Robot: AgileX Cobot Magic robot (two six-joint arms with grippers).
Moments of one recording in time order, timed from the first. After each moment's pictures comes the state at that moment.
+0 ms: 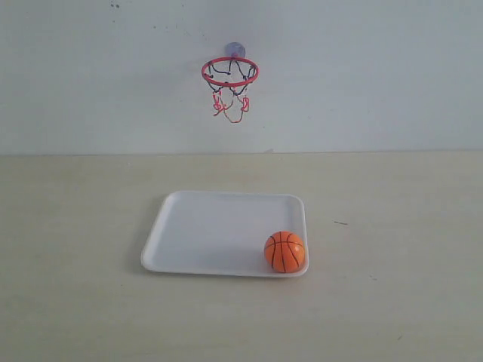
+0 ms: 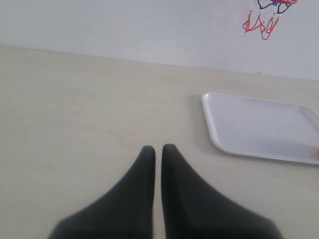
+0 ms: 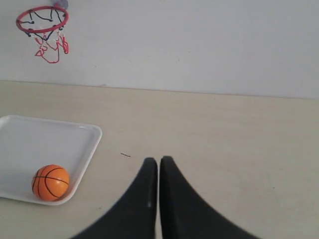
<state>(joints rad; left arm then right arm) -0.02 0.00 0.00 -0.21 0.31 0.05 0.08 0.61 -0.62 0.16 0.45 -0.17</state>
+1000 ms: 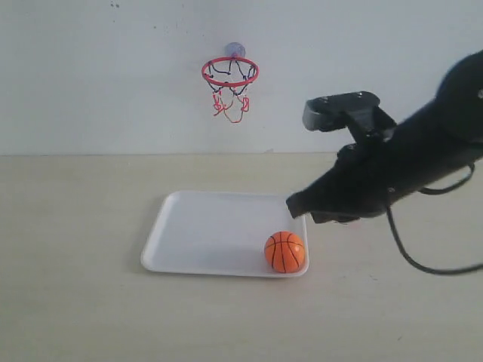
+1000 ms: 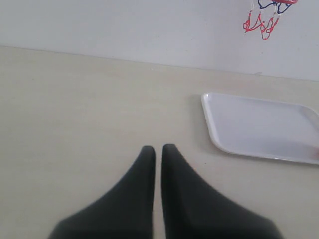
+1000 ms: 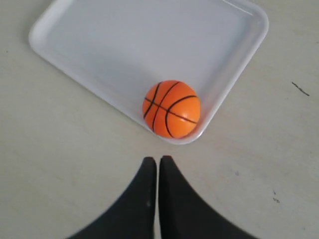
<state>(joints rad) -0.02 0.00 0.00 -0.21 0.31 0.05 0.45 1.56 -1.04 0.34 0.54 -0.30</state>
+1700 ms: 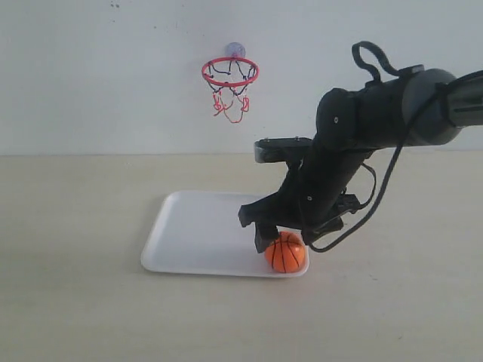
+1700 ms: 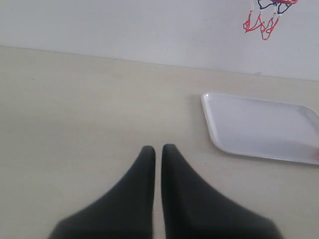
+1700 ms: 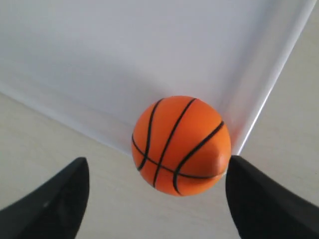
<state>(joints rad) -0.02 0.00 0.00 -0.21 0.31 0.05 0.51 2.00 -1.40 0.22 0.73 0.00</state>
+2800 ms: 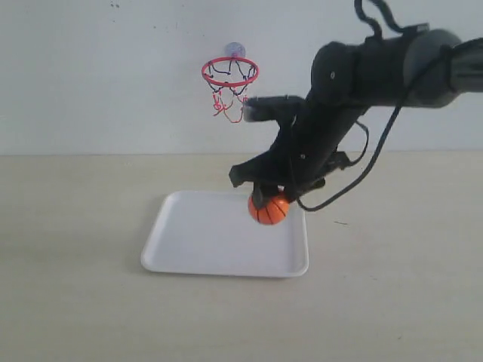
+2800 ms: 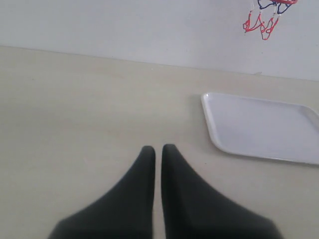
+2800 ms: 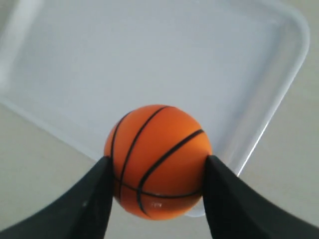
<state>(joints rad) -0.02 0.00 0.00 -0.21 0.31 0.05 0.51 2.00 -1.57 0.19 0.81 -0.04</state>
